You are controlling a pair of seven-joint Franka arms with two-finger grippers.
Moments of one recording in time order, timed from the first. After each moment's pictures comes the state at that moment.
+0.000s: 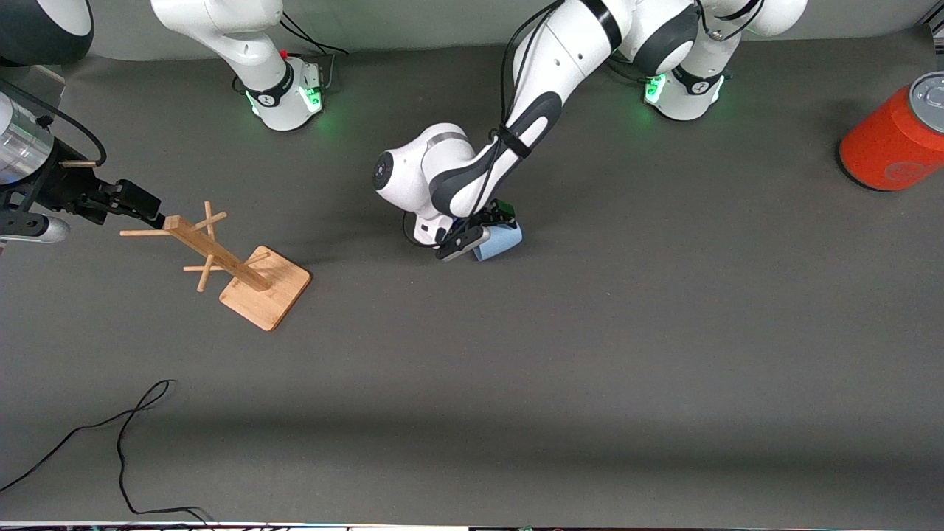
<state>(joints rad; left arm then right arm) -0.90 1.00 -0.18 -1.10 0.44 1.51 -1.37 0.01 -0.06 0.03 -1.71 0.00 1.66 0.17</state>
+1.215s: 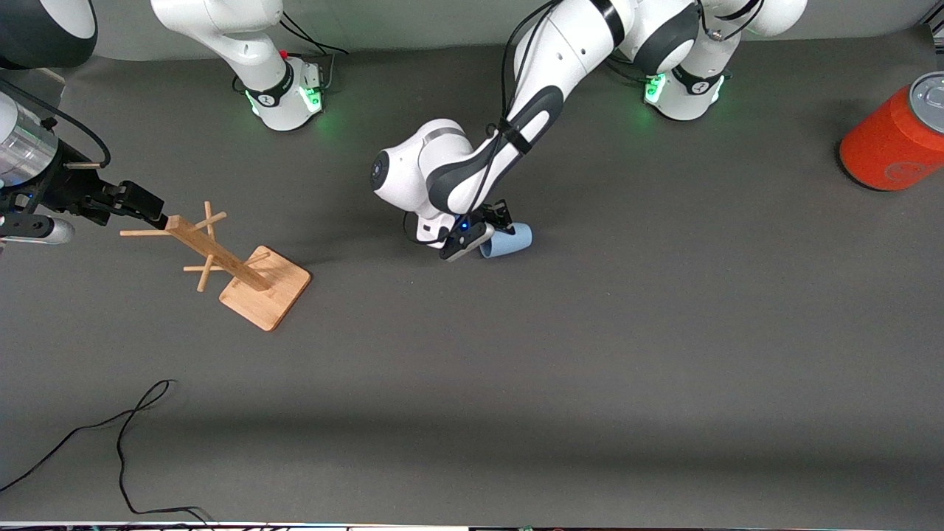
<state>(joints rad) -0.90 0.98 -0.17 -1.06 0.46 1.44 -1.40 0.01 -0.06 0.03 -1.72 0.00 1.67 0.17</state>
